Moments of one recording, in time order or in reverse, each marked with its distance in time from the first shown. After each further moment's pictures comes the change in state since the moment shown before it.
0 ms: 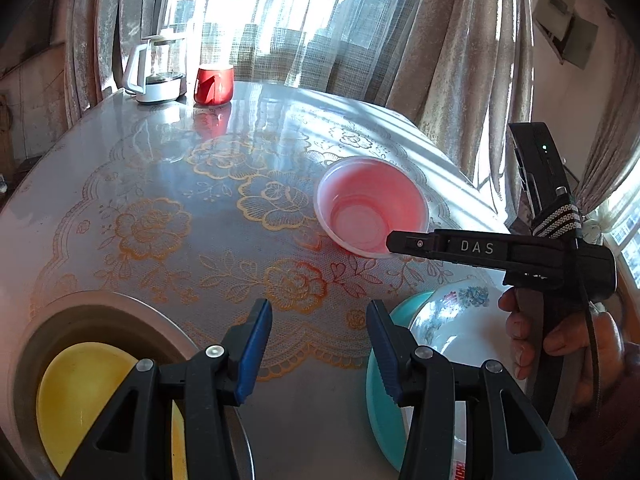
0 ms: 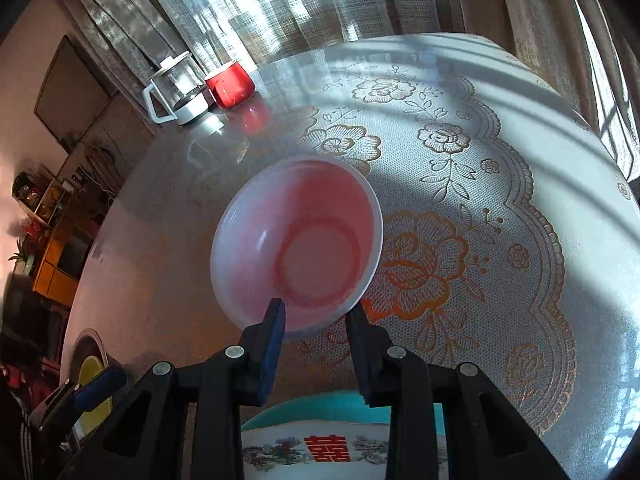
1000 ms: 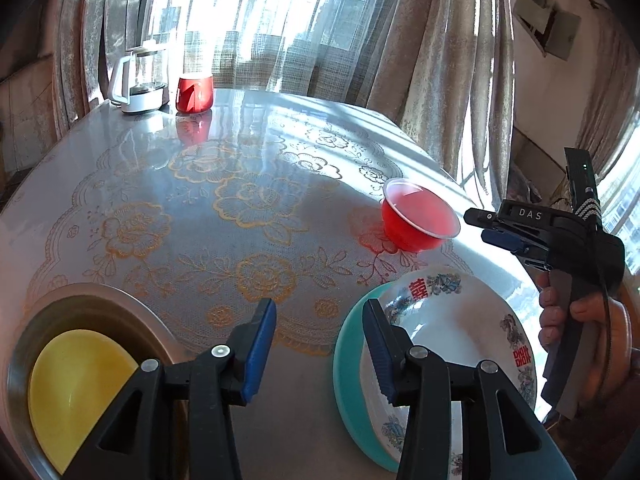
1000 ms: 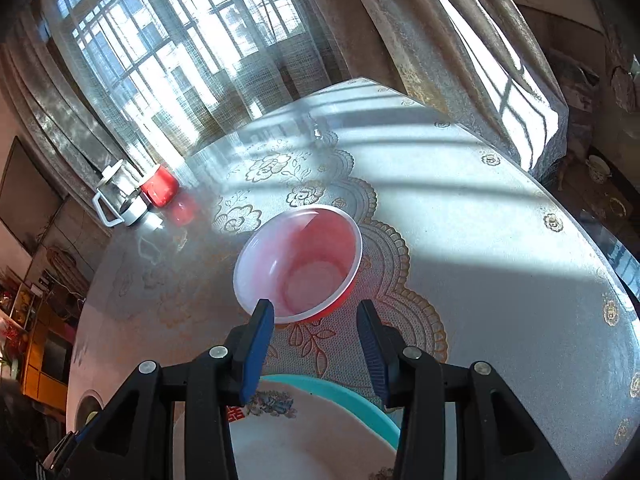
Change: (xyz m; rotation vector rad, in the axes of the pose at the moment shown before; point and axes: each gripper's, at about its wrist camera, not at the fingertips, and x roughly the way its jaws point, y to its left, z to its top) left arm -0.008 -0.023 -0.011 0.046 -0.015 -0.036; right arm -0.086 -0.083 -0.020 0.306 -0.263 -0.202
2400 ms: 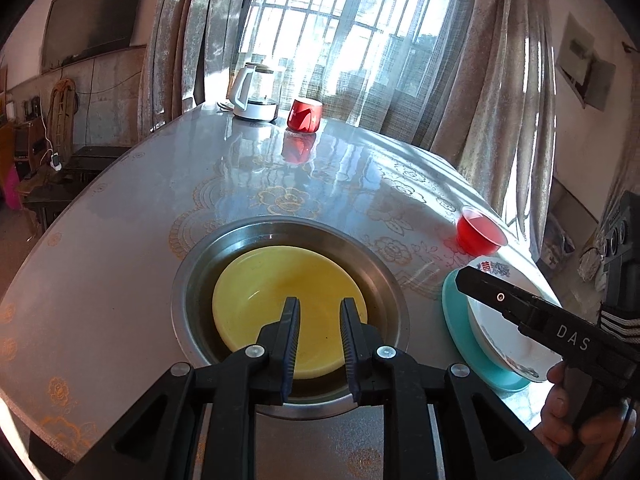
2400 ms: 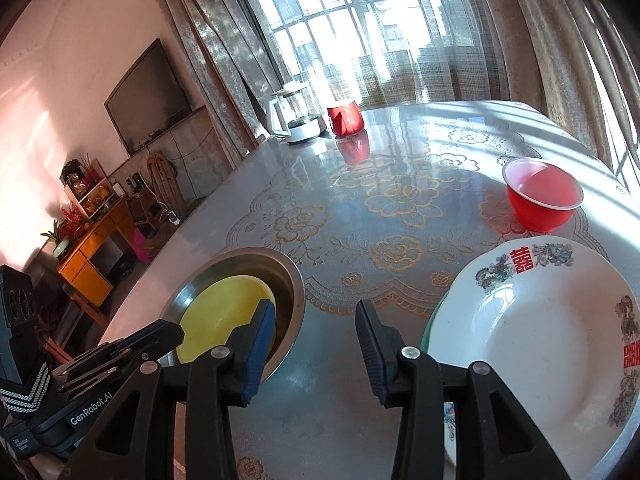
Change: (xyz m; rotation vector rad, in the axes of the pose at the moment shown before) left arm -0.118 0.100 -0.084 -0.130 -0.148 0.148; right arm -0.064 0.166 -0.167 -0.384 -0.005 0.314
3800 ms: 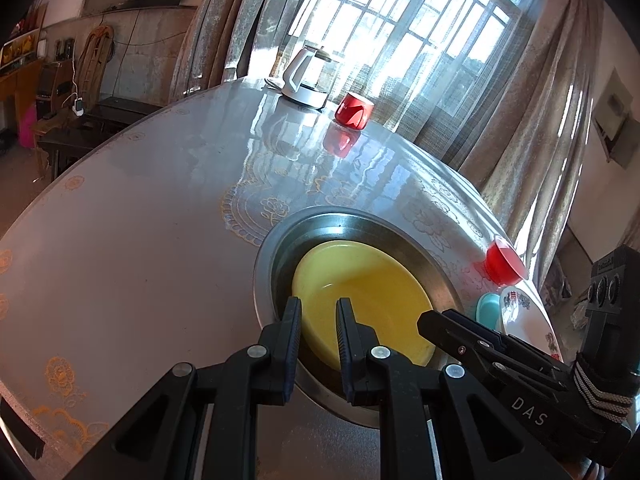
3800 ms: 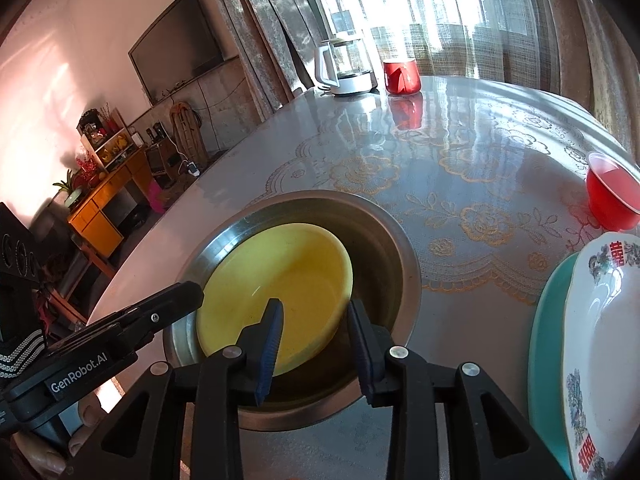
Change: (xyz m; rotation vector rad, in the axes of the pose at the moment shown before) left arm 0.013 0.070 -0.007 -0.204 0.020 0.000; right arm 0.065 0.060 -0.017 -0.124 0.120 0.052
